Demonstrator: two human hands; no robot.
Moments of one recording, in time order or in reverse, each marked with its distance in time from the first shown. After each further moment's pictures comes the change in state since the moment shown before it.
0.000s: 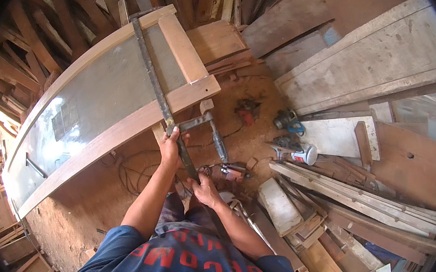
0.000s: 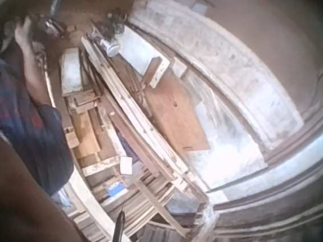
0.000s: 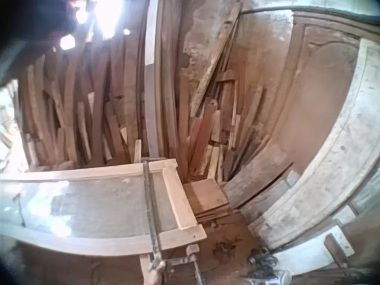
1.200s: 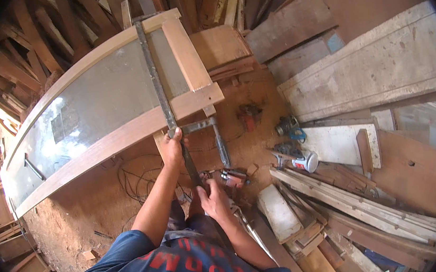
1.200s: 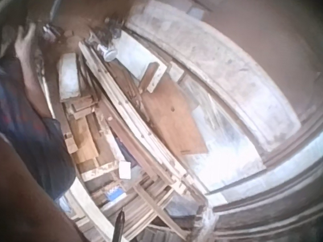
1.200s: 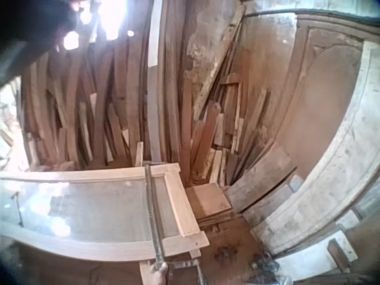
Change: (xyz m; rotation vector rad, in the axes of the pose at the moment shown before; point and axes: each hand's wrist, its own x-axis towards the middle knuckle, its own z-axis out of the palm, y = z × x) left_hand 0.008 0.003 0.018 0.134 0.086 0.074; right_hand -0.022 -0.005 -0.012 -0.398 0.368 -0.242
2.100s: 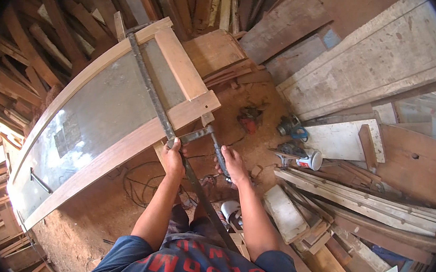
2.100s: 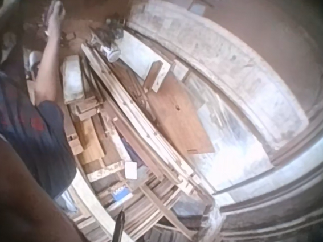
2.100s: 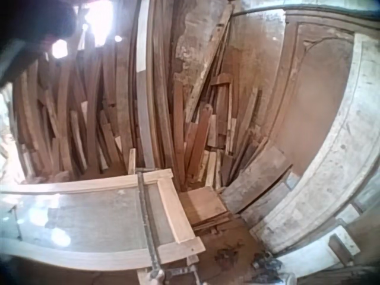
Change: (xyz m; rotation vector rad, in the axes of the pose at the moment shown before) left_hand 0.001 0.001 0.001 0.012 0.008 0.011; right_hand 0.136 0.046 -0.043 0.825 -0.205 0.457
